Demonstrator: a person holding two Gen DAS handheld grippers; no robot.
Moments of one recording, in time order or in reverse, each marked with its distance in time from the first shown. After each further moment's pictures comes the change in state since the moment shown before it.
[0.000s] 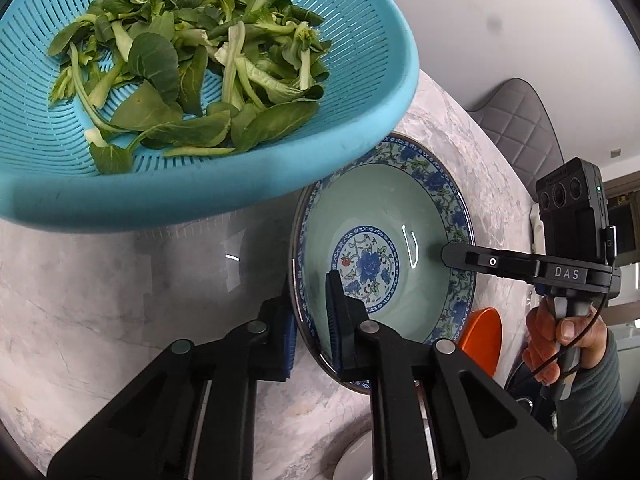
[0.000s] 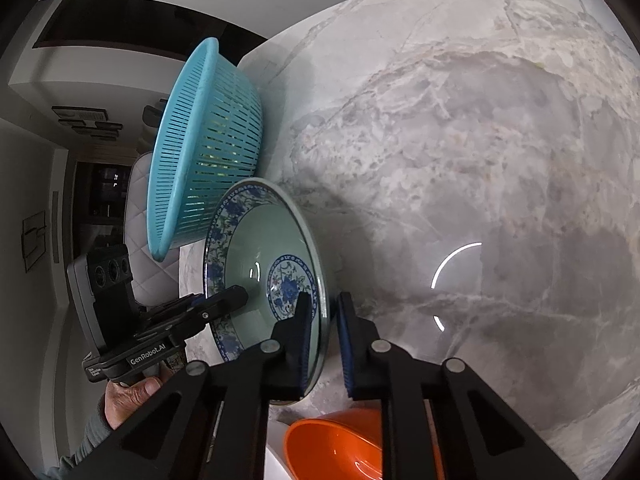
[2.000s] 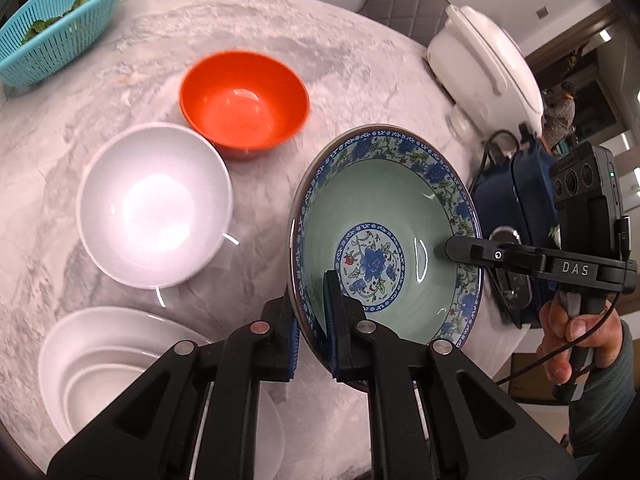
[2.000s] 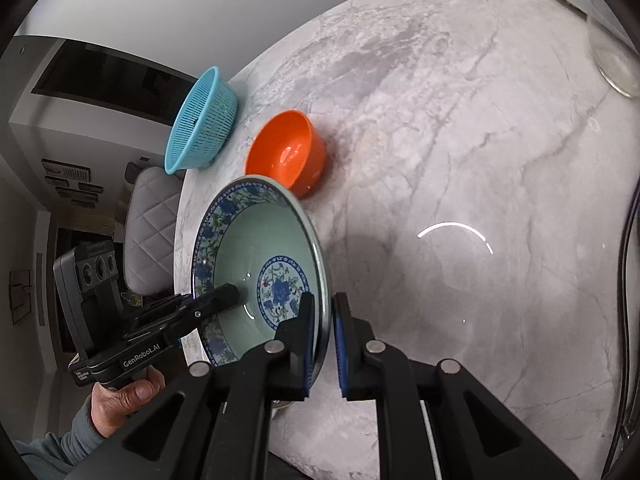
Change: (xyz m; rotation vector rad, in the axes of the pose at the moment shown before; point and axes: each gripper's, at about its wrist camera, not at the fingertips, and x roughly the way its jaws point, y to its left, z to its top) left arm -0.033 -0.186 -0.264 0.341 0.106 -0.022; right arm -0.146 -0.025 -0.309 0.168 -0.265 -0.096
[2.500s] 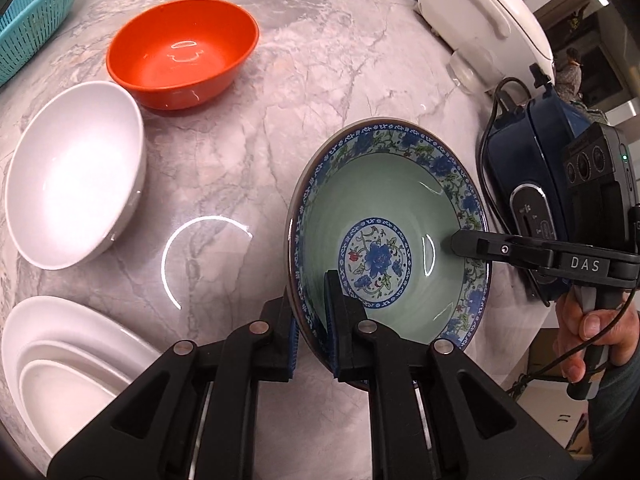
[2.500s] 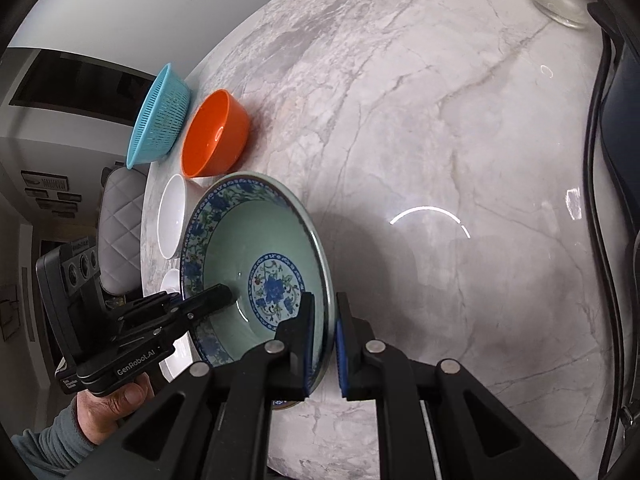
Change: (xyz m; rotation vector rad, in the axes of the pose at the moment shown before) left arm 0.070 -0.033 -0.015 0.065 0.076 0.056; right arm 0.005 -0.059 -0.035 0.058 0.012 -0.067
